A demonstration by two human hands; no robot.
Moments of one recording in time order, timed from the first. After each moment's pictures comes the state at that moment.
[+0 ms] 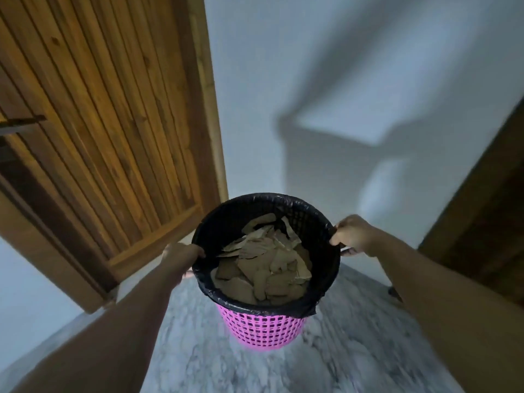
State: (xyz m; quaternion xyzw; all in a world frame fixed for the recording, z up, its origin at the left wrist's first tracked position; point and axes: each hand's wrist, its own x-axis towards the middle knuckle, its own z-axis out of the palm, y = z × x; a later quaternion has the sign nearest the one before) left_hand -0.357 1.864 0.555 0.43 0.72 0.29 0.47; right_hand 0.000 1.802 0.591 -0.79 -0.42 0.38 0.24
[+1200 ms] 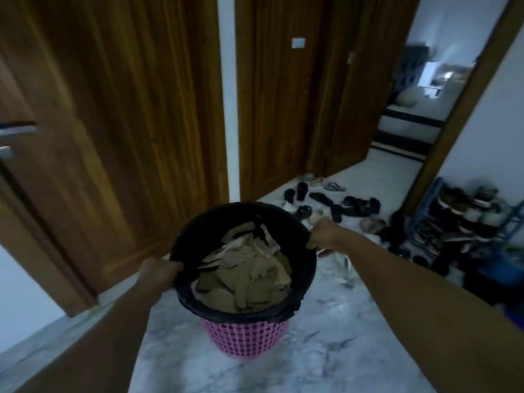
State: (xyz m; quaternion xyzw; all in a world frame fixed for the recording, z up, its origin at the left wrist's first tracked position) left_hand 0.128 1.289 0.554 0.81 0.26 -0.06 0.53; right_hand 0.154 0.928 0.597 -0.90 0.16 0.17 0.37
